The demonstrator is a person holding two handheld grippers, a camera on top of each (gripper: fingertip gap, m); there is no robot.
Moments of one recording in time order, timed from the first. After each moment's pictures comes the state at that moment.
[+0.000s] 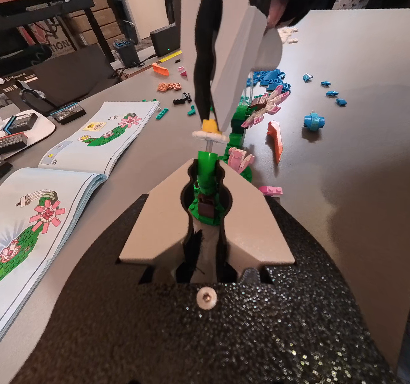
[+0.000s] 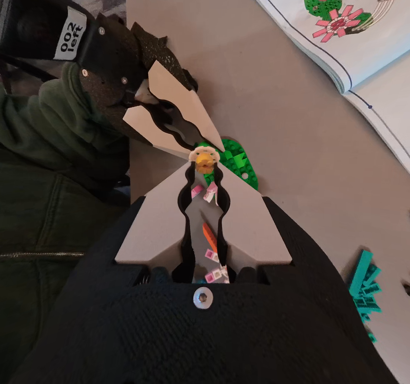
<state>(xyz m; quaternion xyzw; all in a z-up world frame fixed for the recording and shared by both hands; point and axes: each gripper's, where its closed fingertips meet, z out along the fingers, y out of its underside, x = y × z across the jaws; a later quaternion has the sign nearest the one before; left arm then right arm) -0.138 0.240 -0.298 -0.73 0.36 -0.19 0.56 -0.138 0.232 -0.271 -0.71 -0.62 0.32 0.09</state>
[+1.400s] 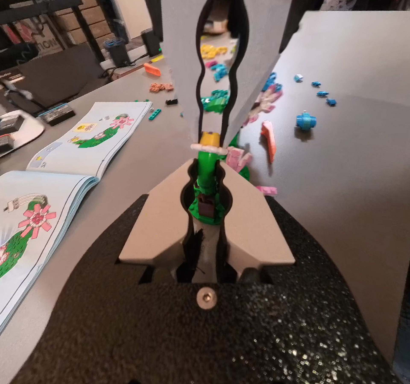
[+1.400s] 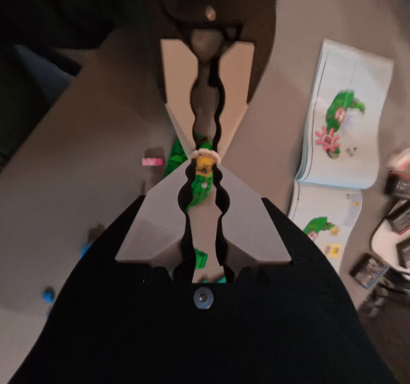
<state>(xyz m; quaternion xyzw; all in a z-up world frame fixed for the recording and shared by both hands) -0.133 0.237 -0.299 -0.72 0.37 -0.20 0.55 -0.140 0.224 -0.280 -0.40 -0.89 0.15 0.17</state>
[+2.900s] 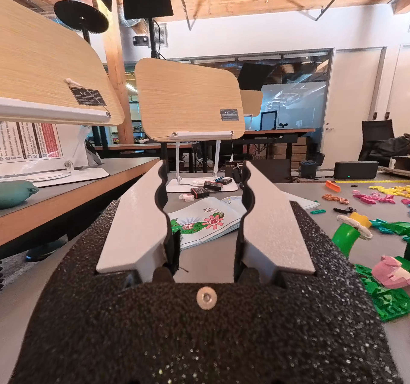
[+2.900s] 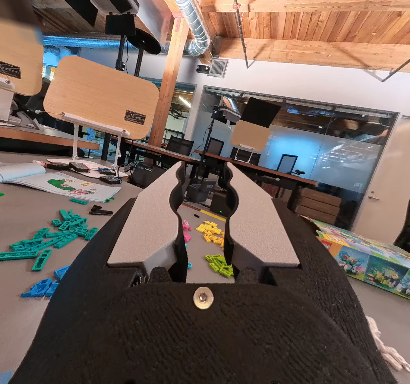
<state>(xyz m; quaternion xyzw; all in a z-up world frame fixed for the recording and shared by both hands) -0.280 0.237 -0.211 -0.58 -0.01 0.04 0.81 0.212 0.330 -0.193 -0.50 -0.21 0.08 0.84</state>
